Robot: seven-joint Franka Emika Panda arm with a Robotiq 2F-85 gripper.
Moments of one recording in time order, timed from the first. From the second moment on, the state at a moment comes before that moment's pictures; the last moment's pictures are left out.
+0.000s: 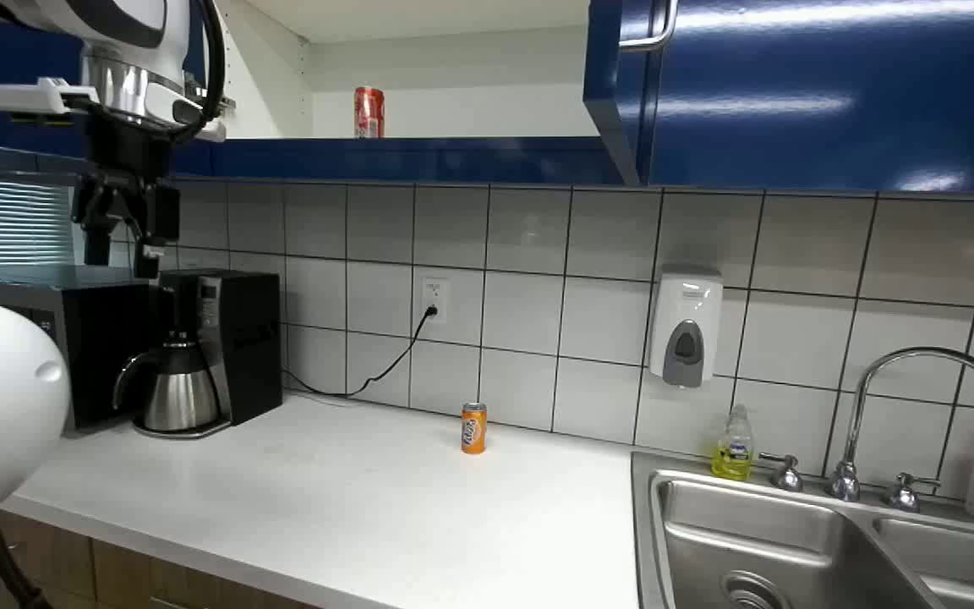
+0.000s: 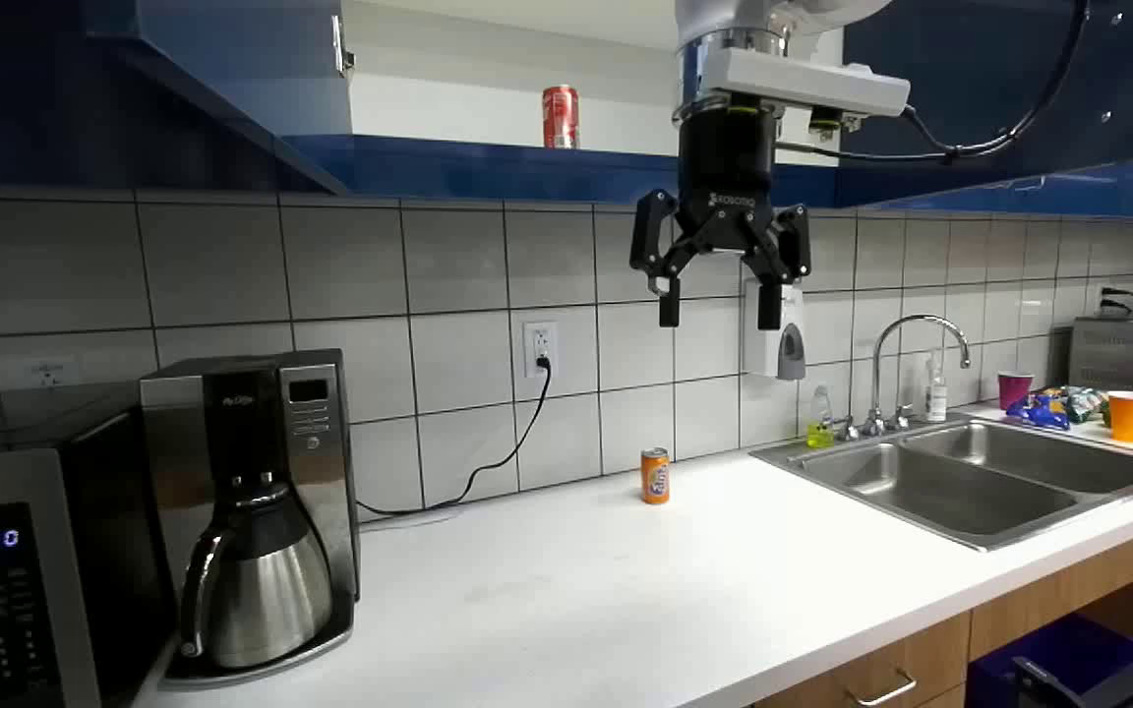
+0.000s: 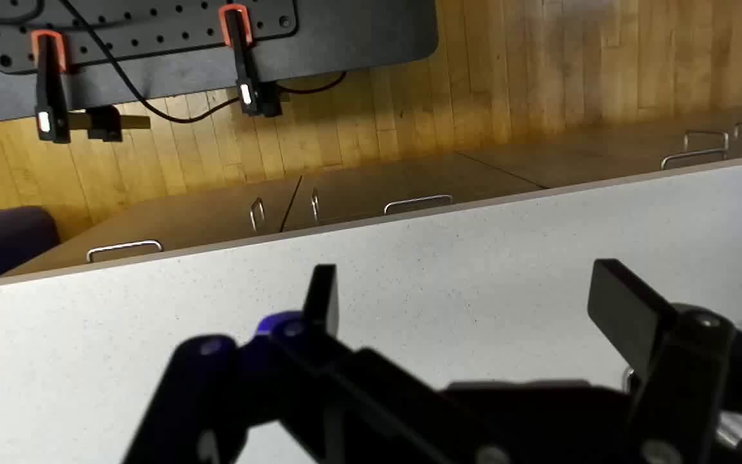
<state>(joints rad) 0.17 -0.67 0.25 -2.45 0.27 1.76 0.38</state>
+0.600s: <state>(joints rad) 0.17 -0.67 0.25 -2.45 0.27 1.76 0.38</state>
